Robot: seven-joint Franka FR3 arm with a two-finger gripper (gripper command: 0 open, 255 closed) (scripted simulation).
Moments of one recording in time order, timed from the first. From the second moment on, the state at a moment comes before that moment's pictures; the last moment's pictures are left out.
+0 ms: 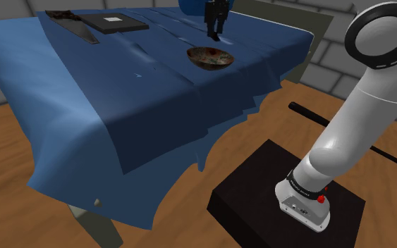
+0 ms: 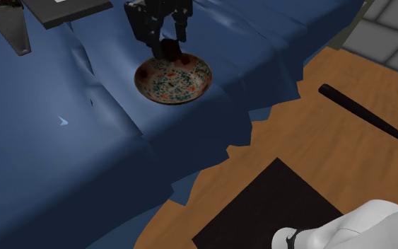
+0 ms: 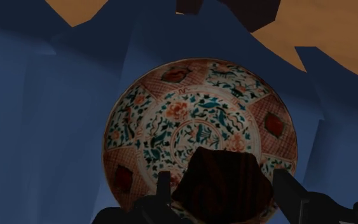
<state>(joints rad) -0.06 0.06 0.20 -1.28 -0.01 1.29 -0.13</state>
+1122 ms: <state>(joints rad) -0.08 -0.02 0.19 -1.57 0.00 1.50 -0.15</state>
